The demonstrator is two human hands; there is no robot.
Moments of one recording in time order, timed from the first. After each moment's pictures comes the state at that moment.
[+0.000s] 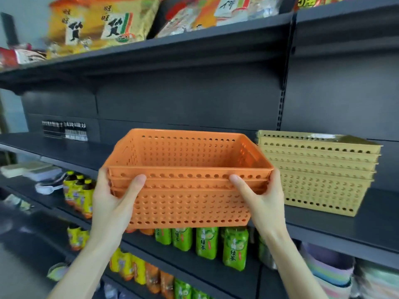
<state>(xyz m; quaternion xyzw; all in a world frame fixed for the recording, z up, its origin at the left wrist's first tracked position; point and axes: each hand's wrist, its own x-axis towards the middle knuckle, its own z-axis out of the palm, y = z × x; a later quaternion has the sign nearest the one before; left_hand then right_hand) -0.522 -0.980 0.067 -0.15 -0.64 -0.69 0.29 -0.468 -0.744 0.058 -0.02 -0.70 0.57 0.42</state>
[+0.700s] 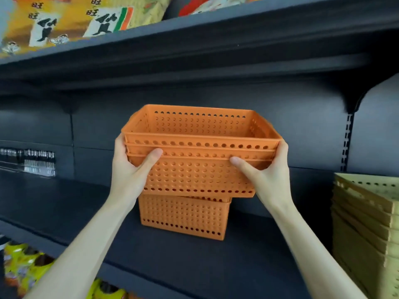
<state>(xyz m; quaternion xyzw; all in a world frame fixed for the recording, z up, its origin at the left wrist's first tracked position) -0.878 -0.985 0.141 -0.28 -0.59 -0.70 0.29 -0.783 -0.760 0.140 0.01 -0.71 0.48 0.51</state>
